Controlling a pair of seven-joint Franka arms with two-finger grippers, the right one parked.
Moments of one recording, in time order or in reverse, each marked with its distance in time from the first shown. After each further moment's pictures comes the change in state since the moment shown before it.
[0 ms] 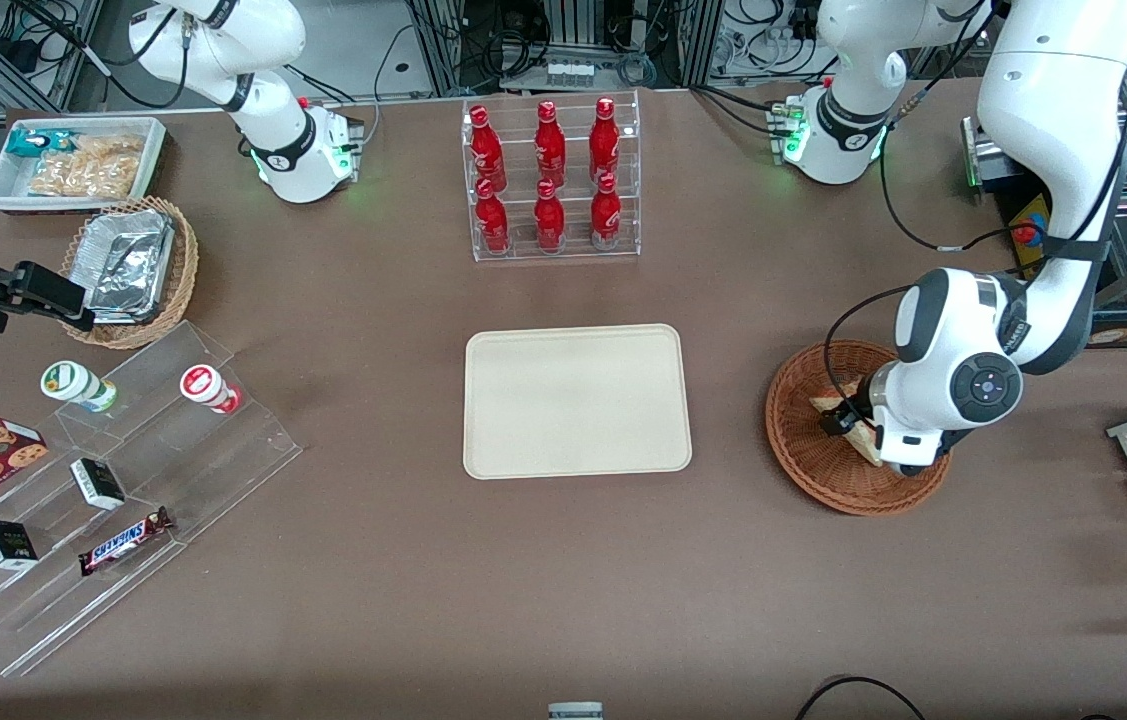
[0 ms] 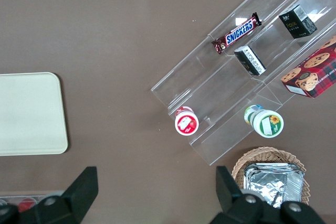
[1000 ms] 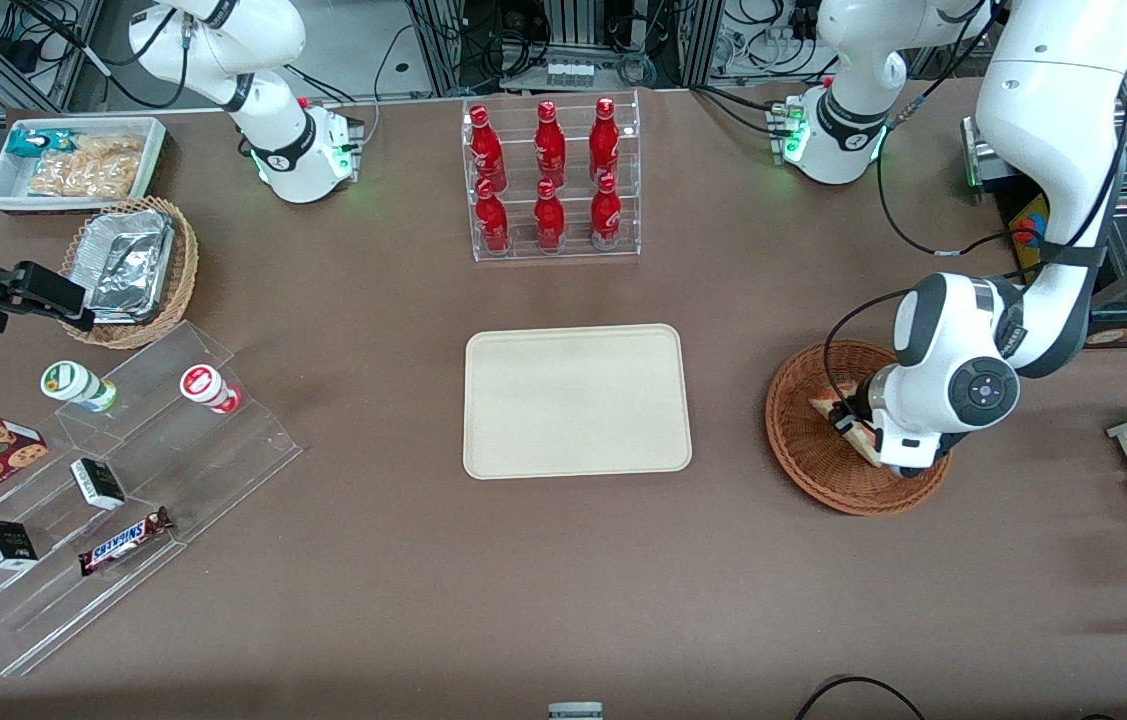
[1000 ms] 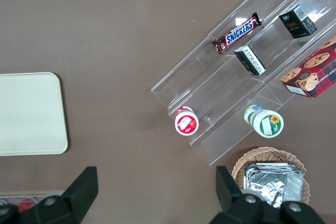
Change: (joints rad) arm 0.002 0.010 0.008 0.001 0.000 0.005 -0.003
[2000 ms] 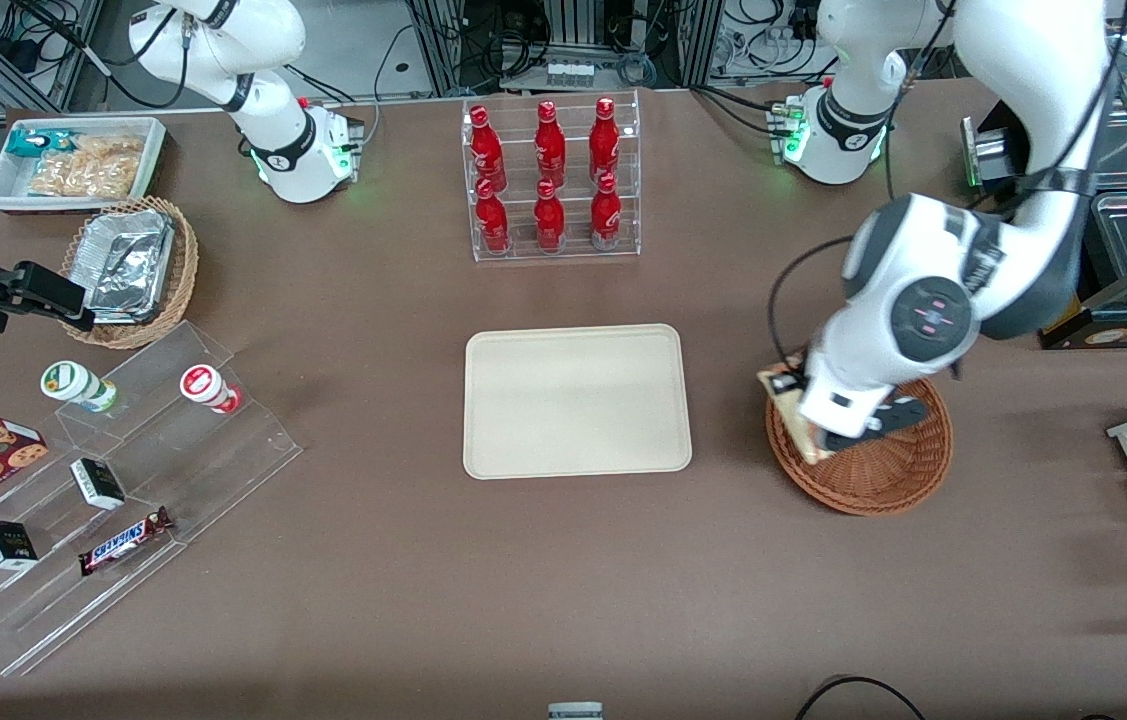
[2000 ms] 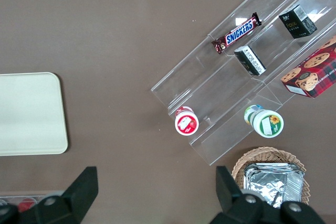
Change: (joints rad) arm -0.070 -0.102 -0.212 0.205 0.001 -0.234 0.120
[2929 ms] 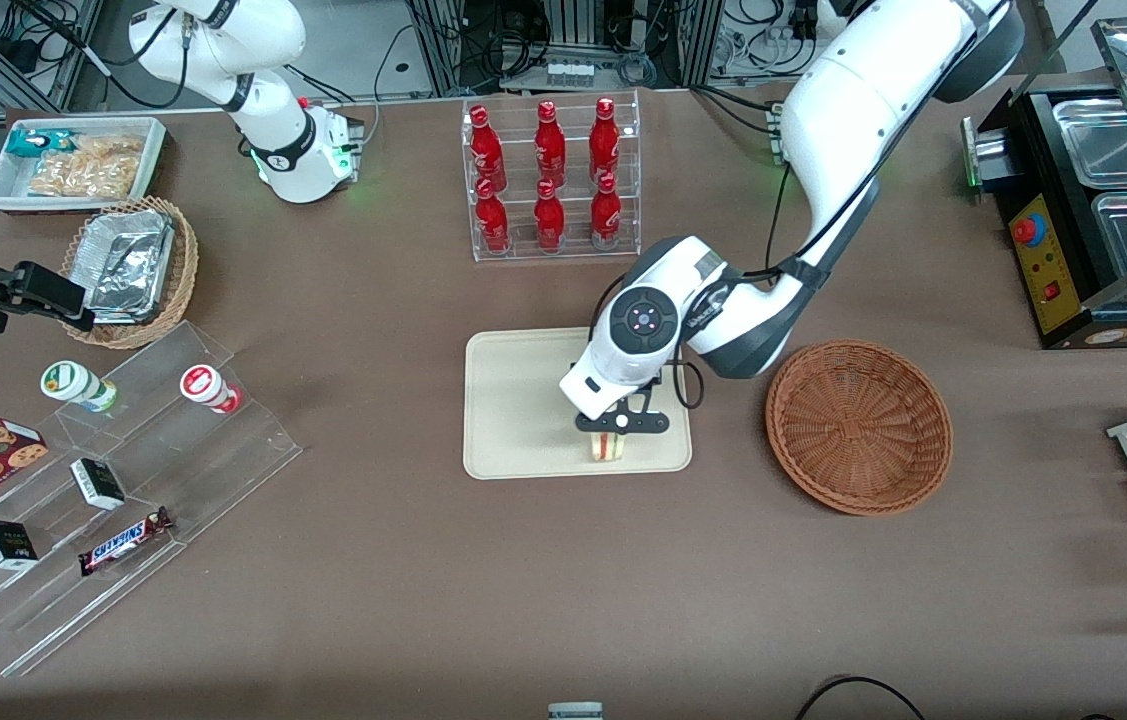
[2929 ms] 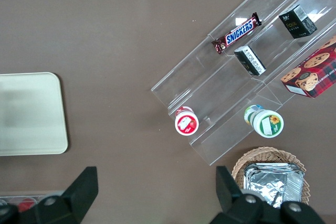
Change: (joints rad) arm -0.331 0.372 -0.009 0.213 0.080 0.236 -0.019
